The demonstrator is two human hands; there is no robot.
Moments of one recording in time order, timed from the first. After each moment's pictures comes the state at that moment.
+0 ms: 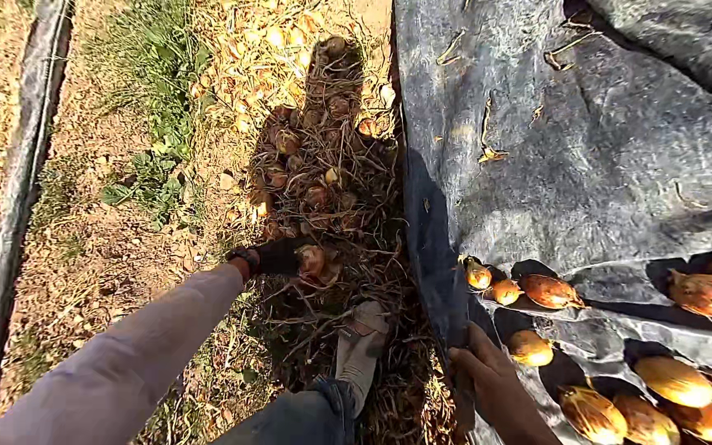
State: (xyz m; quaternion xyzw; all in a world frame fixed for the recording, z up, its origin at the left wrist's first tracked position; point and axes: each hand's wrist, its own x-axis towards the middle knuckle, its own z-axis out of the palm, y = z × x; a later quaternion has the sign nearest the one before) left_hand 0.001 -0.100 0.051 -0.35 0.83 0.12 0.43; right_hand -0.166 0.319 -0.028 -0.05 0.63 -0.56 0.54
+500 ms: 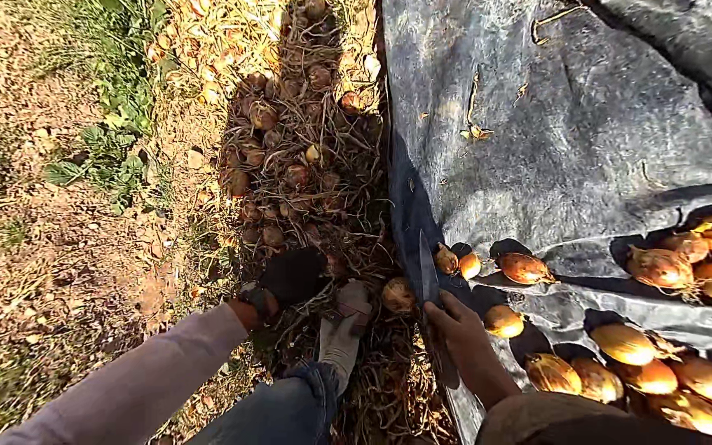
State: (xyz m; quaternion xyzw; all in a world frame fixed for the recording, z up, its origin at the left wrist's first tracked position) left_hand -0.028 0.007 0.027 -0.24 0.89 0.08 0.37; right_hand -0.174 0.294 -0.029 0.00 0.63 -0.56 0.54
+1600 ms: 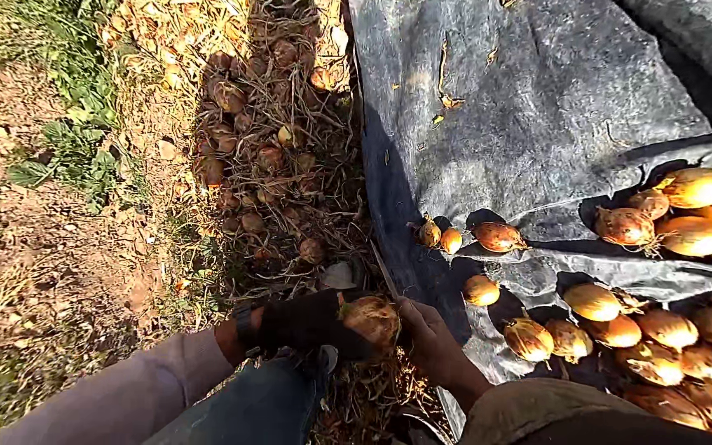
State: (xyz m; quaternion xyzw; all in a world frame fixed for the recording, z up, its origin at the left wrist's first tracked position) left_hand -0.042 0.094 0.092 -0.23 0.62 0.64 0.37; right_hand -0.144 0.310 -0.011 -0.18 0.56 -0.58 0.57
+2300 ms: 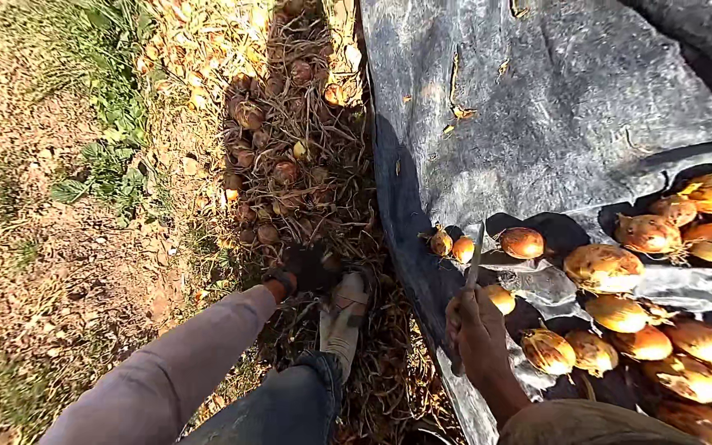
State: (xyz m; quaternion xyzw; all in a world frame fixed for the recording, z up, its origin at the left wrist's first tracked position) left_hand -0.014 0.006 -0.022 -0.33 0.81 0.19 0.44; right_hand -0.164 0.325 -0.025 -0.02 0.67 -0.63 0.39
